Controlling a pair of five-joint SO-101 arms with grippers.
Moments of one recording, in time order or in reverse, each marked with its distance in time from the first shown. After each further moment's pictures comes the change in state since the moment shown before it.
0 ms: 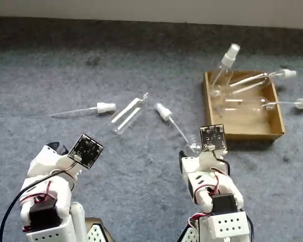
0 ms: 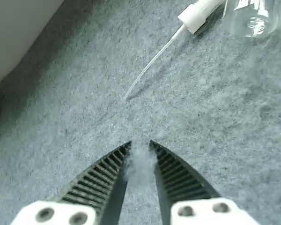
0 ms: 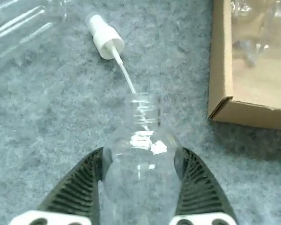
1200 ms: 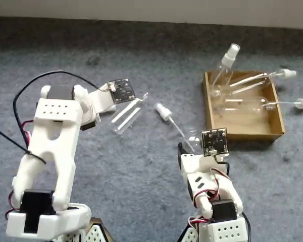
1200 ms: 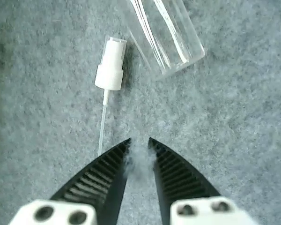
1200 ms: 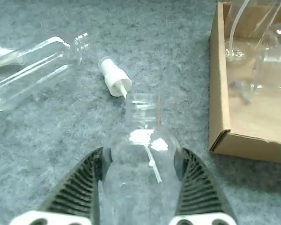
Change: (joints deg) left arm 15.9 92.9 -60.9 2.4 -16.2; right arm -0.6 -13.5 4.5 -0.6 -0.4
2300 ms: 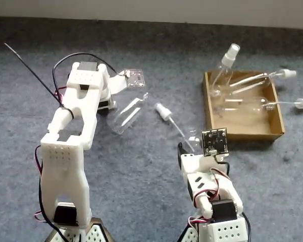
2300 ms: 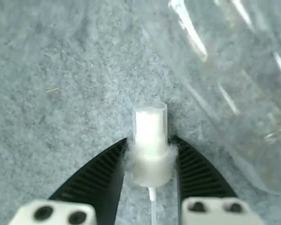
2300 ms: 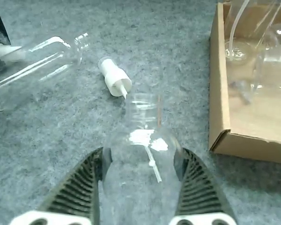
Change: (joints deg) left arm 1.8 52.1 -44.2 -0.4 -6.3; right arm 0.0 0.0 0.0 0.0 0.0
